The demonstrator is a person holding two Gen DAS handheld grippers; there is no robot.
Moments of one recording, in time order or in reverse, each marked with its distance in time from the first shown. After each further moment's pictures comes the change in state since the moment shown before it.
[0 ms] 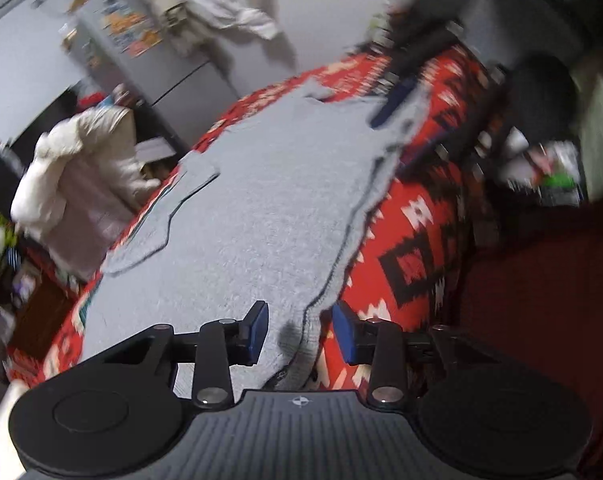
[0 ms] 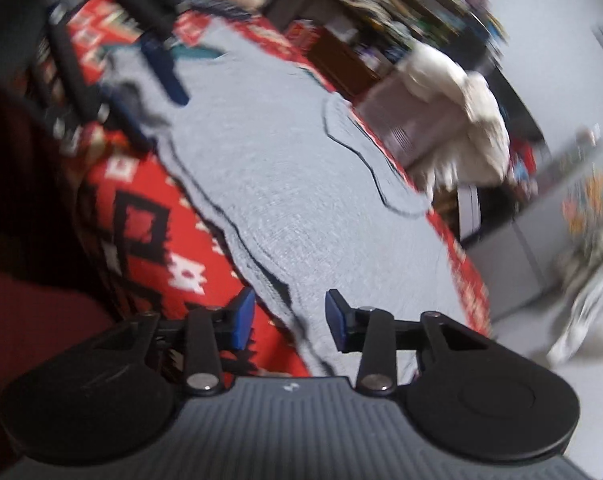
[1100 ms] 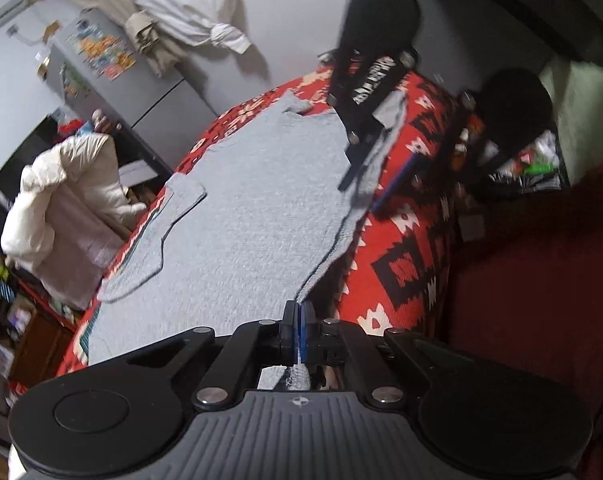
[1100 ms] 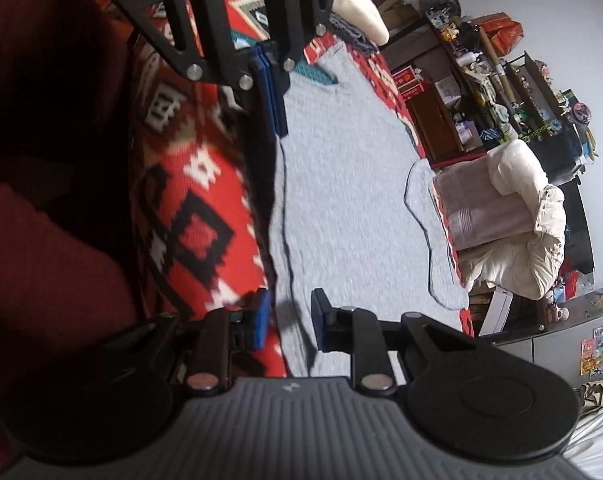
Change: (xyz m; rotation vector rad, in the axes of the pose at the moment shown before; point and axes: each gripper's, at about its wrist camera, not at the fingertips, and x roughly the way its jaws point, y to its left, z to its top) left arm -0.008 0.012 0.006 0.004 -0.038 -0.042; right arm 0.014 0.023 0.025 -0.359 -0.071 0.139
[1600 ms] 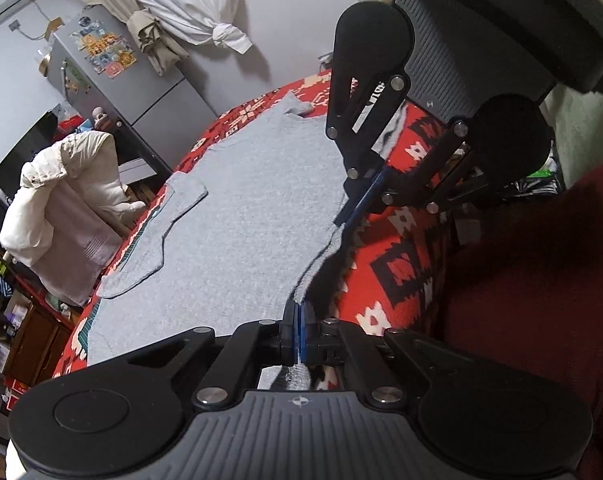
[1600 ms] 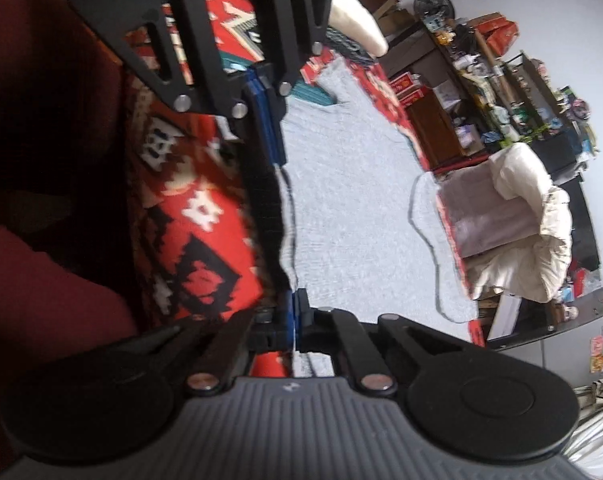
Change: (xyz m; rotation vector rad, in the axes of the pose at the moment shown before) left arm -0.006 -0.003 -0.004 0.007 0.005 -0.023; right arm 0.006 -0.005 0.018 0.034 -0.024 0.019
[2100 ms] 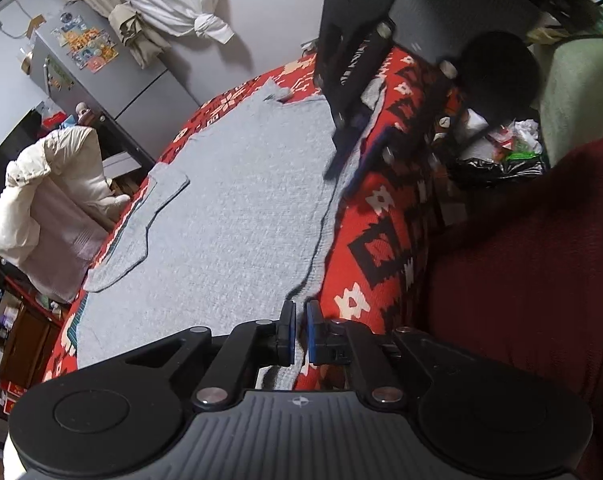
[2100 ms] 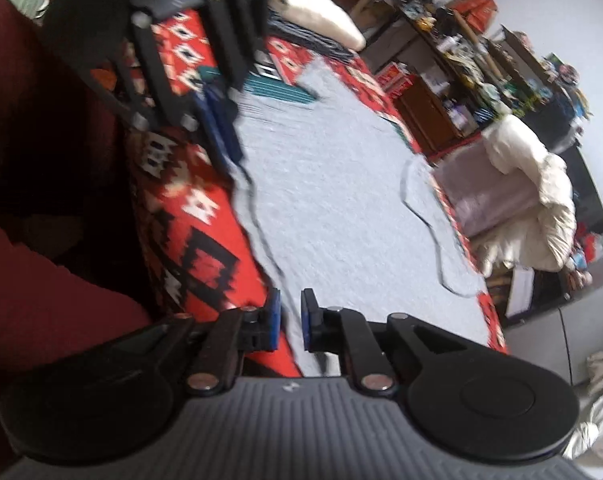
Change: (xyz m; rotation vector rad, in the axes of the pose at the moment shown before) left arm -0.005 -0.002 -0.002 0.029 0.029 -0.033; right arm -0.022 -0.020 -0.018 0.126 -0.011 0.019
